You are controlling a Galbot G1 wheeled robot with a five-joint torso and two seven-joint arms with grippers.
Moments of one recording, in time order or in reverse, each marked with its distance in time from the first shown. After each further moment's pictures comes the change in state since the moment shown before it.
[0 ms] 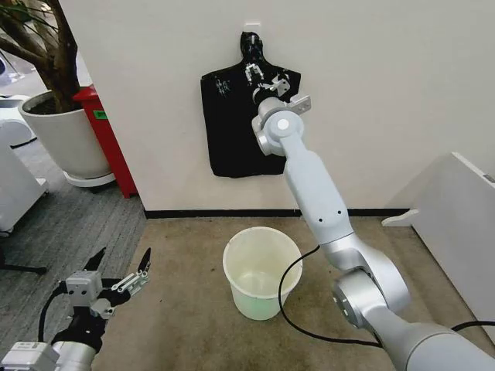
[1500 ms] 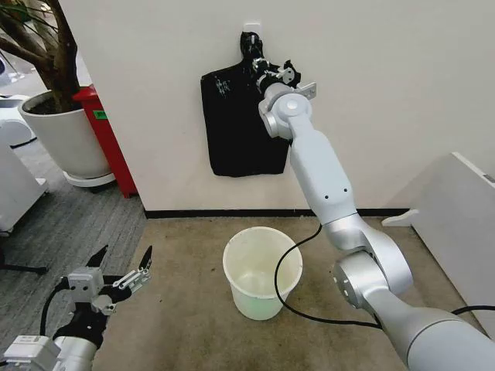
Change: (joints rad) left arm -0.020 0.023 0.000 0.000 -0.027 0.025 -0.024; right arm 0.099 0.000 0.032 -0.082 0.108 -0.058 0.051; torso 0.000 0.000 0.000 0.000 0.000
